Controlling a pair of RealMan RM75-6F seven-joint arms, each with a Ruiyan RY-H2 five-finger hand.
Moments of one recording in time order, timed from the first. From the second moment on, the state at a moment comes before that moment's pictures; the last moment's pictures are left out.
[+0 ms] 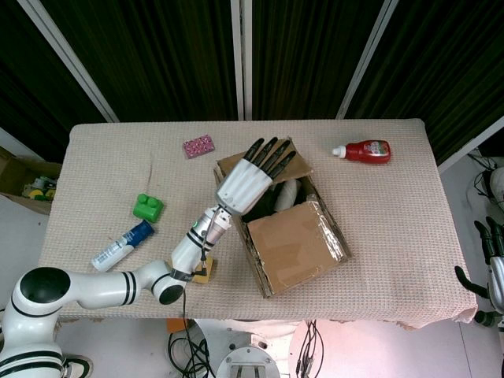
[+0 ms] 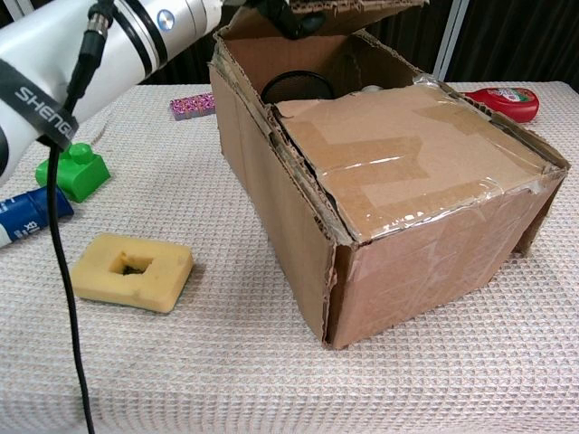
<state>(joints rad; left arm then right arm) -1.08 -1.70 -0.31 -1.41 1.25 1.18 0.67 0.01 -1.11 0.08 -1.48 -1.45 1.49 0.11</state>
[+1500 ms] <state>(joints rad) -0.57 -1.02 -0.26 -1.75 1.07 1.11 0.42 0.18 -0.93 0.11 -1.71 -1.73 1.49 0.05</state>
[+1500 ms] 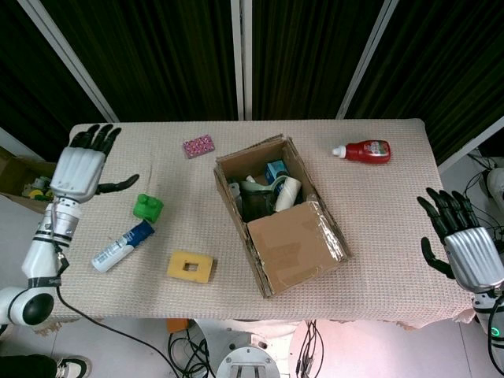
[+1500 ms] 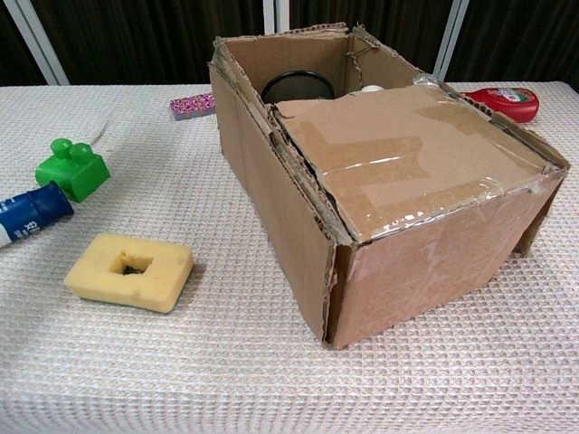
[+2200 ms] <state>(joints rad) -0.23 -1.06 -0.05 -1.51 1.39 1.42 0.00 0.76 -0.81 0.25 -1.98 -1.15 0.64 -0.18</state>
